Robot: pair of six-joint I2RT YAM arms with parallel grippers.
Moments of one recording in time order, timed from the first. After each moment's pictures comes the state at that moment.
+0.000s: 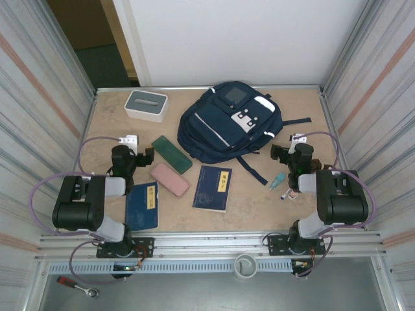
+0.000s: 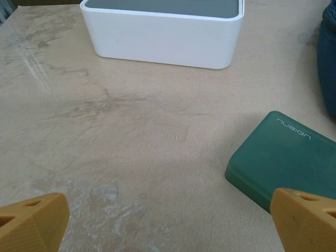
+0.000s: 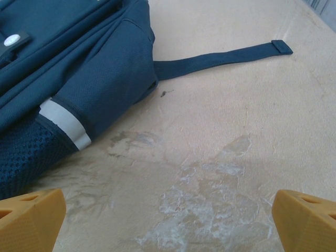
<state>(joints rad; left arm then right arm) -0.03 1.50 0.39 0.68 -0.02 0.03 -0.02 1.53 0.38 0.70 0.06 0.08</state>
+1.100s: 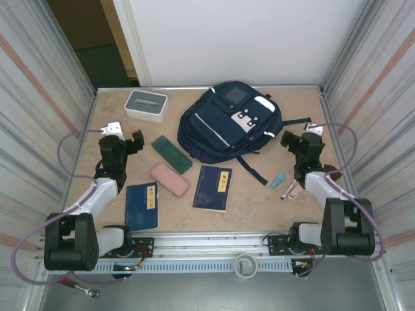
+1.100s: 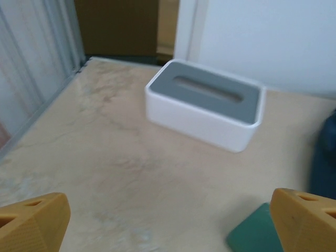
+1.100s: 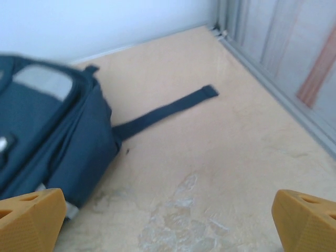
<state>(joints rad) -0.04 1.16 0.53 0.32 -0.14 -0.17 -0.03 1.23 0.55 0.27 0.24 0.28</state>
